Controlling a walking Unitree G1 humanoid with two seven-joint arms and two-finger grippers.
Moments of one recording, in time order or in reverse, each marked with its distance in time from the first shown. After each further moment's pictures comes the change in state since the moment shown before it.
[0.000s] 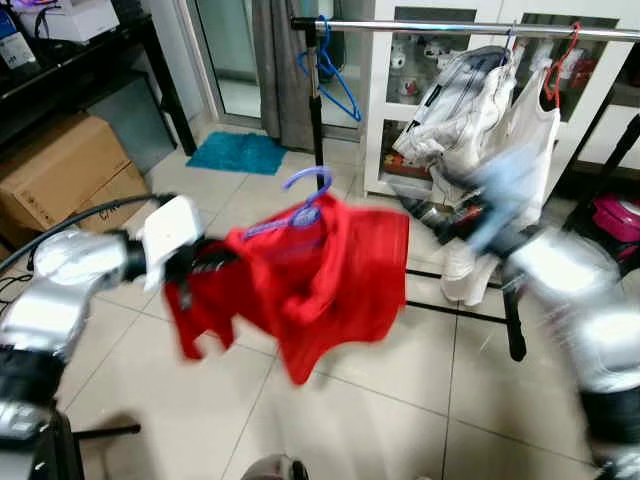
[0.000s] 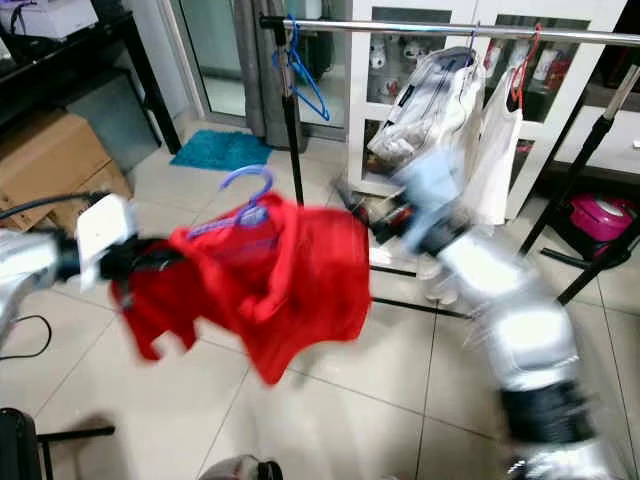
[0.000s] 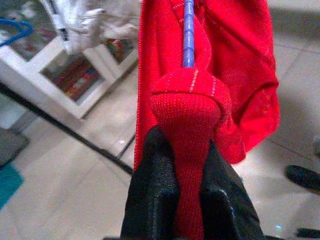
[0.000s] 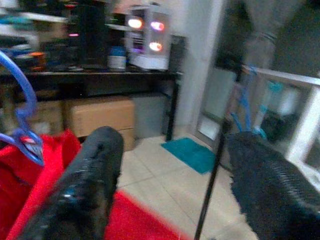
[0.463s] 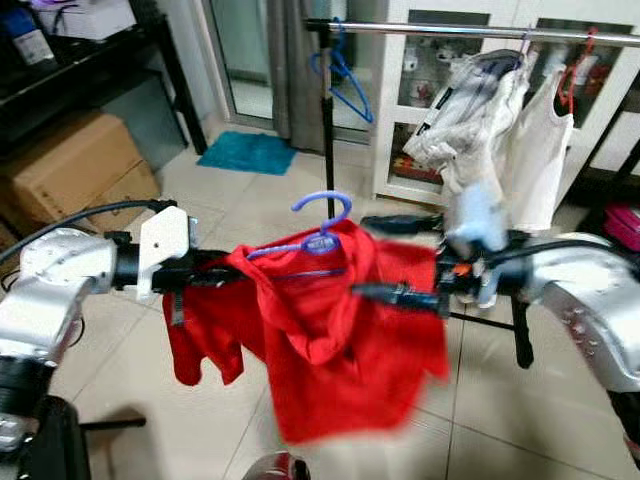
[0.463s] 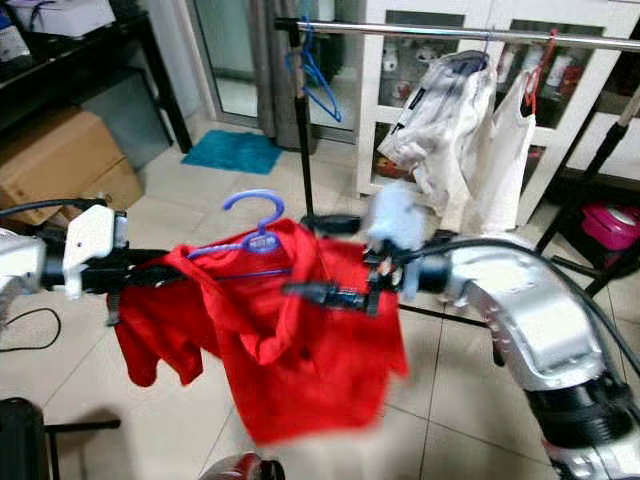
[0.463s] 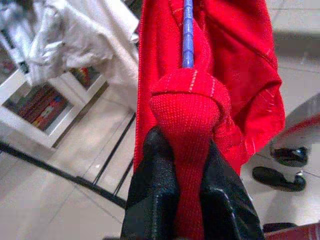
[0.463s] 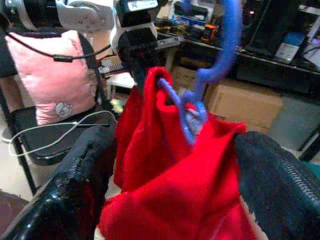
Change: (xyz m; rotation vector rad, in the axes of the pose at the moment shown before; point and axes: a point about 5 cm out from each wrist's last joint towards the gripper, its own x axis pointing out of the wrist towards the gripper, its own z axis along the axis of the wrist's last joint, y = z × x) left arm -0.007 -0.013 0.022 0.066 -0.092 -0.189; right arm -0.004 0.043 0.005 -0.074 0.109 0.648
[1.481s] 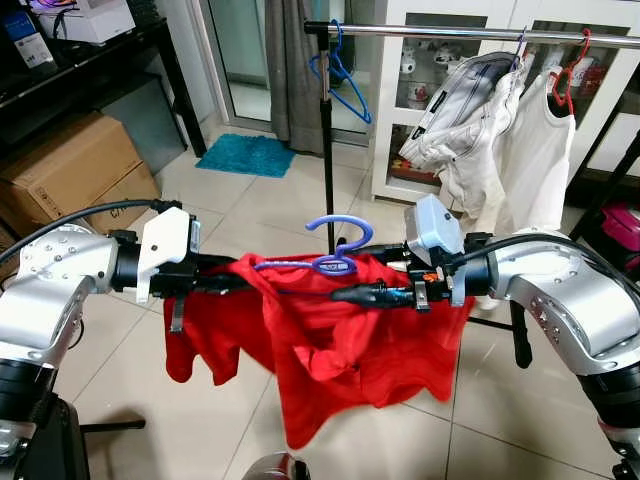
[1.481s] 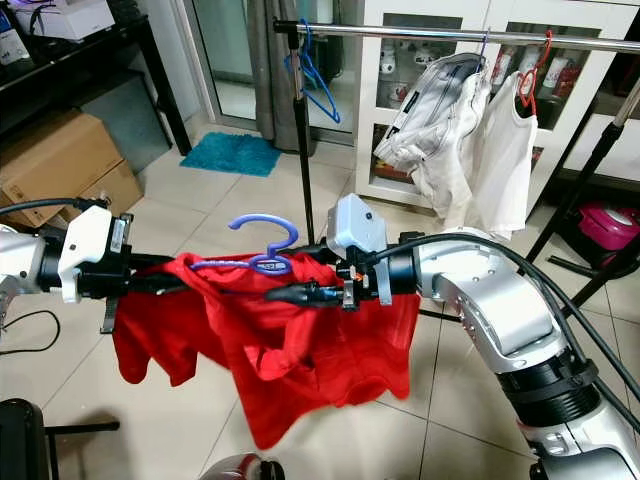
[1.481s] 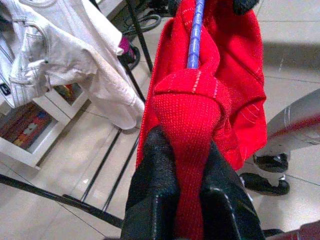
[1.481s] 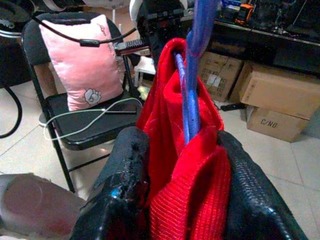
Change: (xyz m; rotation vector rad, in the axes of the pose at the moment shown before) left arm 0.003 -0.002 0.012 0.003 -0.041 -0.052; right arm 0.020 0.001 -0.009 0.045 0.073 0.126
